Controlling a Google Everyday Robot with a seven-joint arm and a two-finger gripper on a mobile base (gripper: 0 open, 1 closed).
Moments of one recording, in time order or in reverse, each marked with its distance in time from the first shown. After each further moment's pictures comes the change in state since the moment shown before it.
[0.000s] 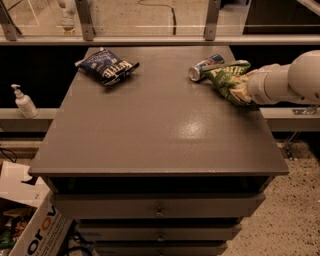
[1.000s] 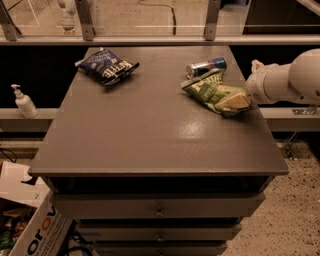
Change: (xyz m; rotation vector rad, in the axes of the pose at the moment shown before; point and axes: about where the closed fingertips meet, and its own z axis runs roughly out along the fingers) arm -0.003 0.006 0.004 -0.035 -0.022 0.029
